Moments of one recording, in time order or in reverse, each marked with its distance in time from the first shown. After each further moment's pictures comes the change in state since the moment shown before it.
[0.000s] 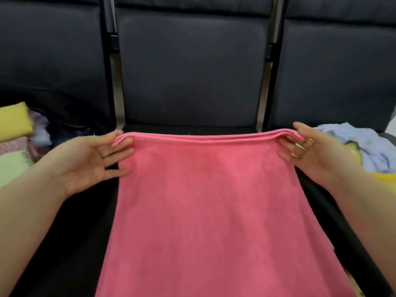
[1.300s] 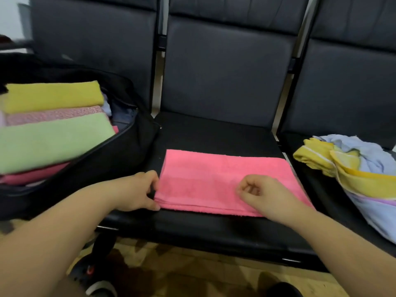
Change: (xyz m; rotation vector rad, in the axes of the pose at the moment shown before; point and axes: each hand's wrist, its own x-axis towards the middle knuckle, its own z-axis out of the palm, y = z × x) left_hand -0.083 -0.080 -0.038 1.539 -0.257 0.064; right_hand -0.120 0.078 0.048 -1.286 -0.469 -0.236
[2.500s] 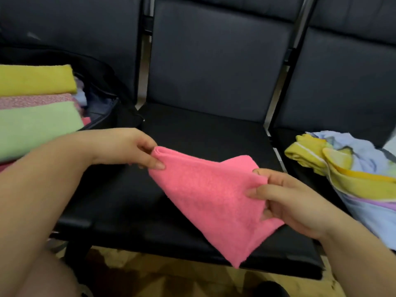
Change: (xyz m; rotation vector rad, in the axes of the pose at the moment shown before) left_hand 0.021 0.031 -0.063 -0.306 0.001 0.211; right_hand -0.023 -0.017 -0.043 0.777 -0.315 0.146
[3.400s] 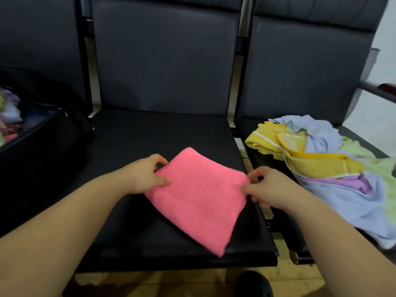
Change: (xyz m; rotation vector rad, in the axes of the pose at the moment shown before) left_hand 0.098 0.051 0.102 0.119 0.069 -0.150; right_hand -0.001 0.052 -0.102 -0.556 0.547 0.301
